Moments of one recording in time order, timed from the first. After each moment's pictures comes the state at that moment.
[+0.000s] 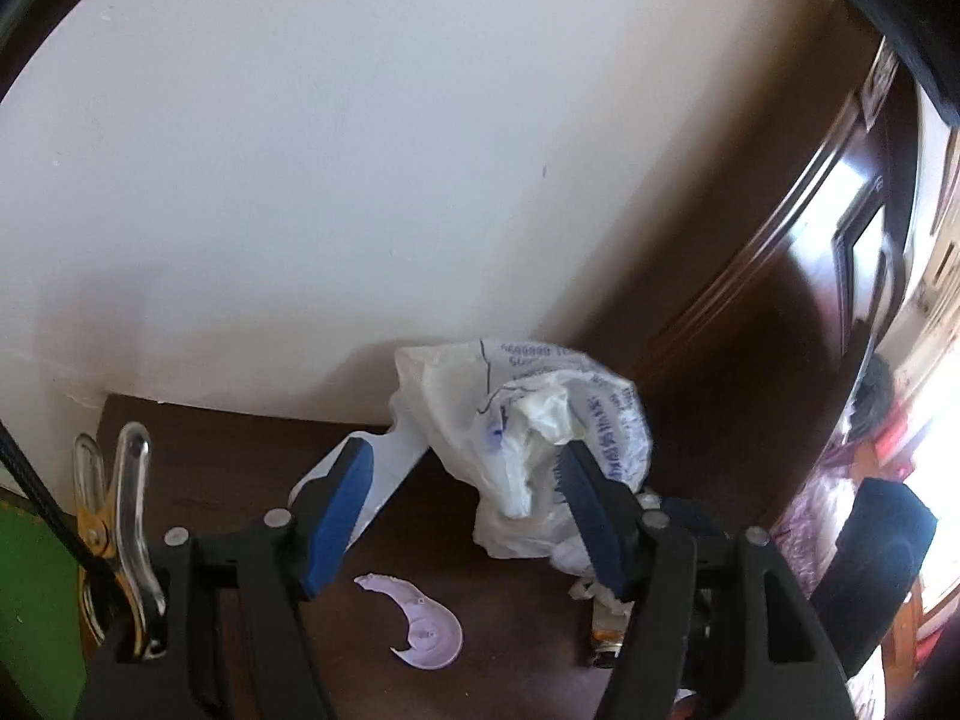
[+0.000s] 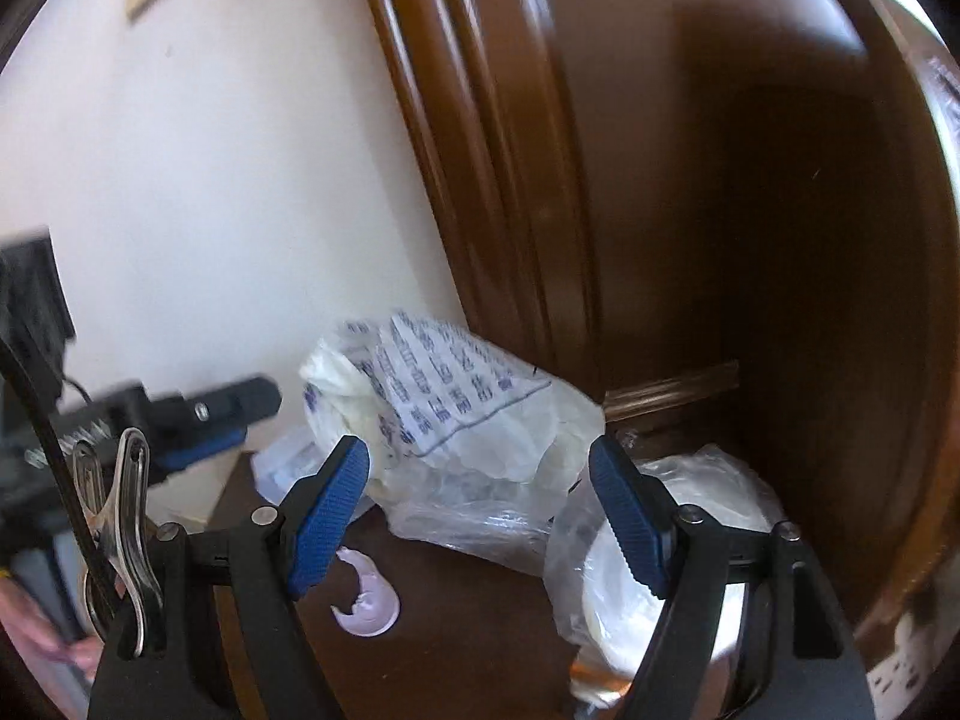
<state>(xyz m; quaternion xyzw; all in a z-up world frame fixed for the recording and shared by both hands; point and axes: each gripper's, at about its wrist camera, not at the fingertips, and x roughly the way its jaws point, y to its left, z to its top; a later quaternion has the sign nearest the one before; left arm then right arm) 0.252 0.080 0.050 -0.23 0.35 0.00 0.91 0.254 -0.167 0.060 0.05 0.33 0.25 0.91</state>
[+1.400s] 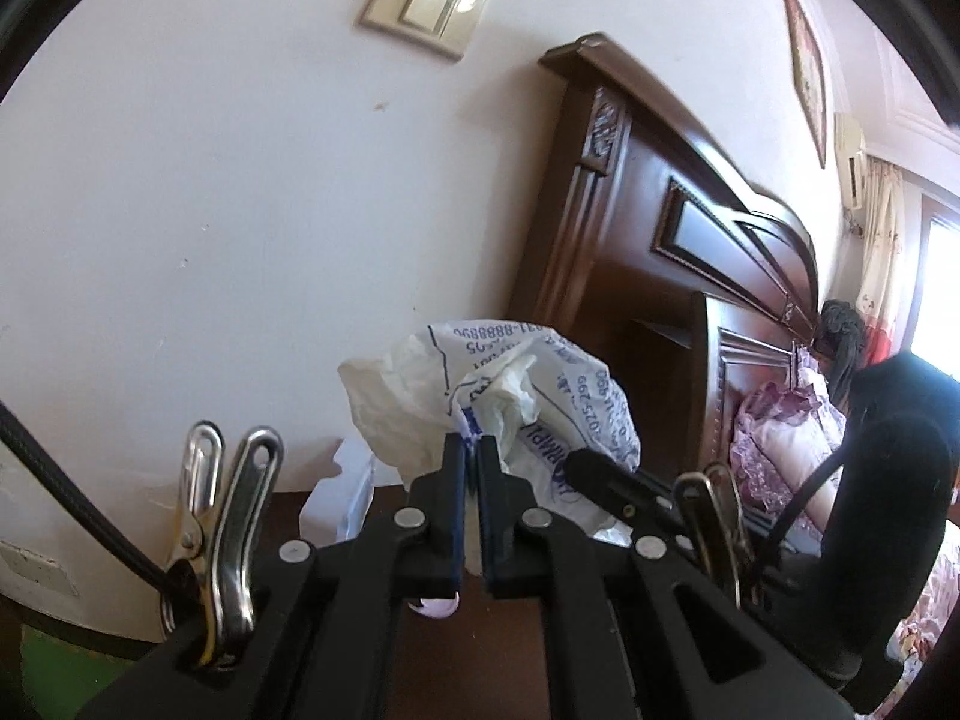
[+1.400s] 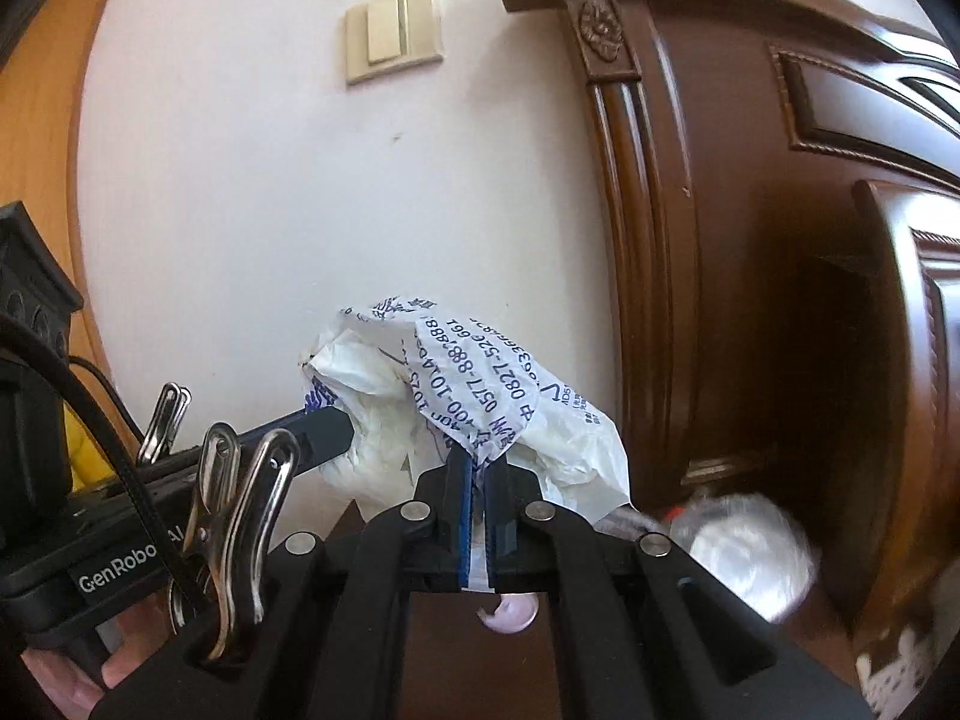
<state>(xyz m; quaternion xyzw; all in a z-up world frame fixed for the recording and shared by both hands) 0.071 0.070 0.098 -0.11 0.17 -0.04 0.98 0.153 -0.140 0.104 0.04 0.19 0.30 0.93</state>
